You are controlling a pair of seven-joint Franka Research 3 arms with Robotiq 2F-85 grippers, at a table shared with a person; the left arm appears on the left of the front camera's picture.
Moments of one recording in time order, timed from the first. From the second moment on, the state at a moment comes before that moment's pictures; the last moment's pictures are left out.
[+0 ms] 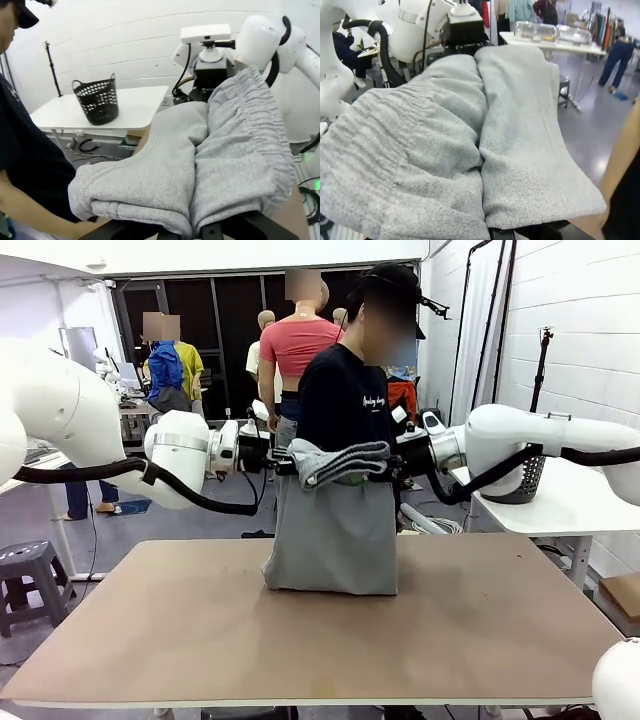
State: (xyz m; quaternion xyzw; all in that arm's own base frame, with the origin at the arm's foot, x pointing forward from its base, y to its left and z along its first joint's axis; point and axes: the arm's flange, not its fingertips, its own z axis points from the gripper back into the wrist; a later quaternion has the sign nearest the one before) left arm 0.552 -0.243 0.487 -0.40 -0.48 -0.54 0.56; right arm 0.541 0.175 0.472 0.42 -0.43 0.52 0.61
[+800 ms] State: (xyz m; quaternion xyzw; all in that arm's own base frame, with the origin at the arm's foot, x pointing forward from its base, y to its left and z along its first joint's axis) left arm 0.450 -0.223 0.376 -0.57 -0.33 -0.41 0.63; right arm 0.446 0.178 0.377 0.52 -0.30 0.41 0.68
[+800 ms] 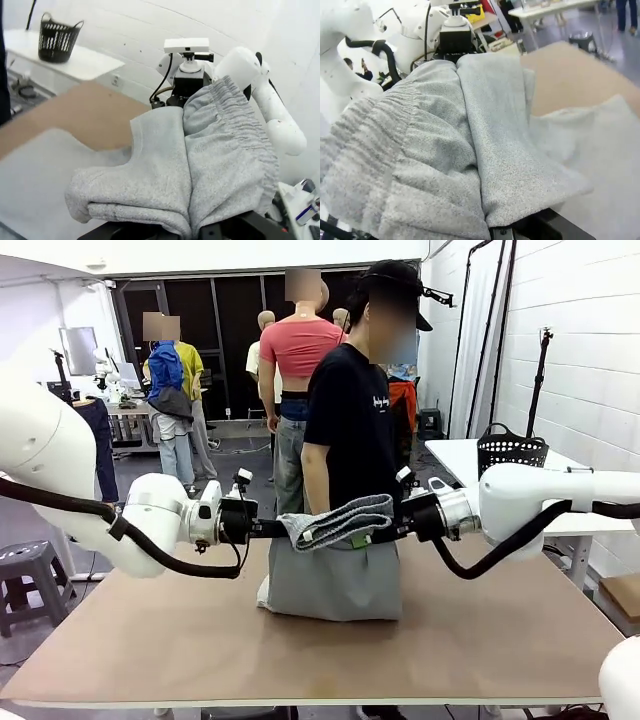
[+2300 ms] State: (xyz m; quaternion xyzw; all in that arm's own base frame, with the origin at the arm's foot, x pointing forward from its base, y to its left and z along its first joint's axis) left arm 0.470 -0.231 0.344 -0.58 -0.27 -0.35 0.69; right arm 0.458 0.172 0.349 0.54 -0.25 0.36 0.71
